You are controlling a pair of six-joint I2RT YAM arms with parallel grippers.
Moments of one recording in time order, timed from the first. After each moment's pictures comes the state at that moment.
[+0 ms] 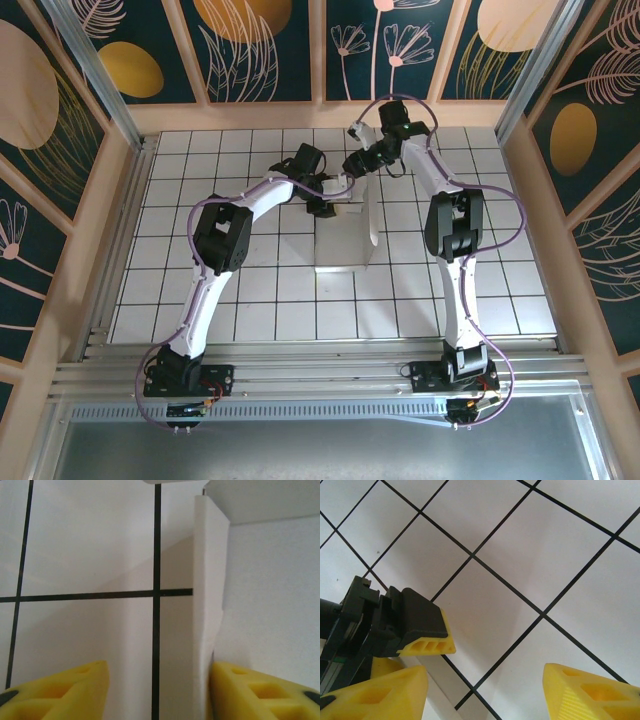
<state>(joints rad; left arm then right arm) -0.51 2.48 2.01 -0.53 0.42 0.98 0.27 2.38 2.23 -0.88 -0.51 -0.35</state>
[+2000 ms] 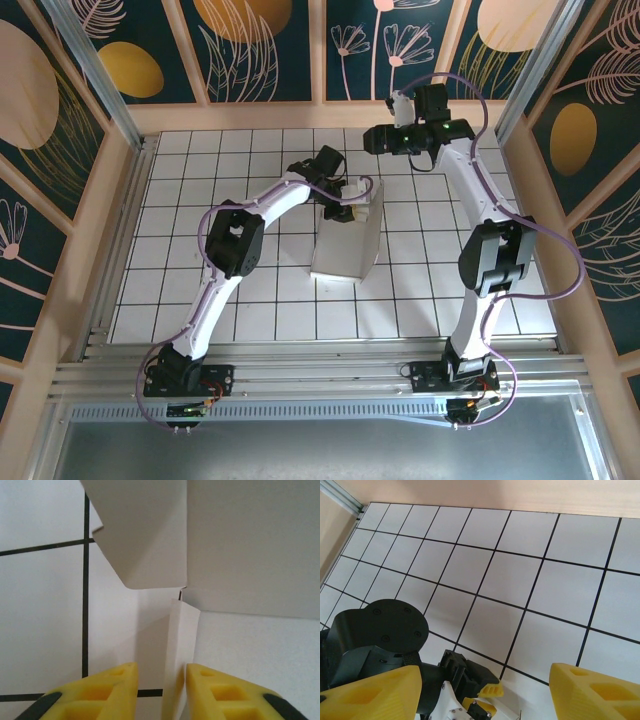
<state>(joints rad) -0.59 2.54 2.18 -0.71 0.50 0.94 0.23 1.90 1.89 -0.73 -0.42 0.08</state>
